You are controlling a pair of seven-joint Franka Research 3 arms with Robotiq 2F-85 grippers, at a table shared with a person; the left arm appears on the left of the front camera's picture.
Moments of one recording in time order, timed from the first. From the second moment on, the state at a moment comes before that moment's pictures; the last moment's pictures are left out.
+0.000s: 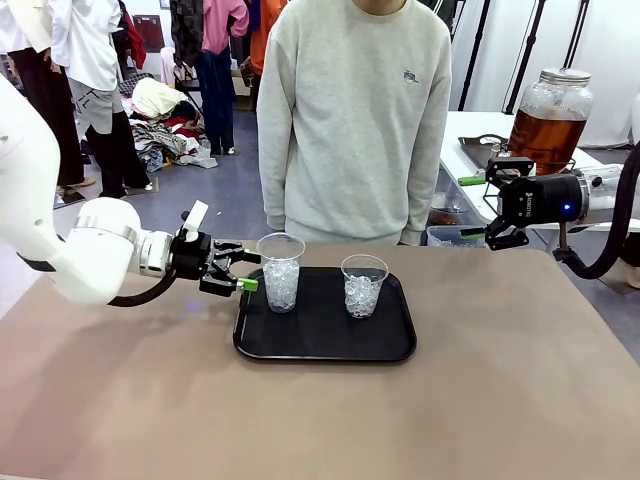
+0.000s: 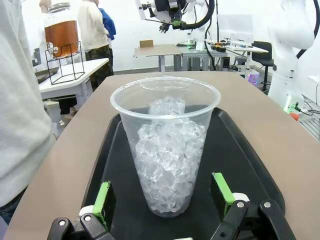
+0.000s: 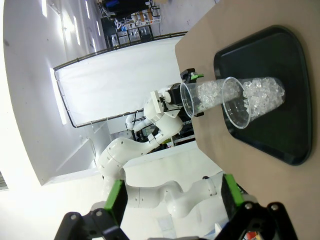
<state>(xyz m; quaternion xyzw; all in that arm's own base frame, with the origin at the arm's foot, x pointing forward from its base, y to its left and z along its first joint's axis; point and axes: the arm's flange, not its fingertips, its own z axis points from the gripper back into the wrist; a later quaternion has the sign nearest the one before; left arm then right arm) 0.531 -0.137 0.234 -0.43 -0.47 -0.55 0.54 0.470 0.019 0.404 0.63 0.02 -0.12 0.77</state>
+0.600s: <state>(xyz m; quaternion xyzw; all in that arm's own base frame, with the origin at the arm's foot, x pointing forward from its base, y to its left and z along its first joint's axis) 0.539 -0.149 0.234 -0.44 -0.46 -0.54 0.55 0.470 0.019 0.404 0.63 0.02 -0.12 0.77</state>
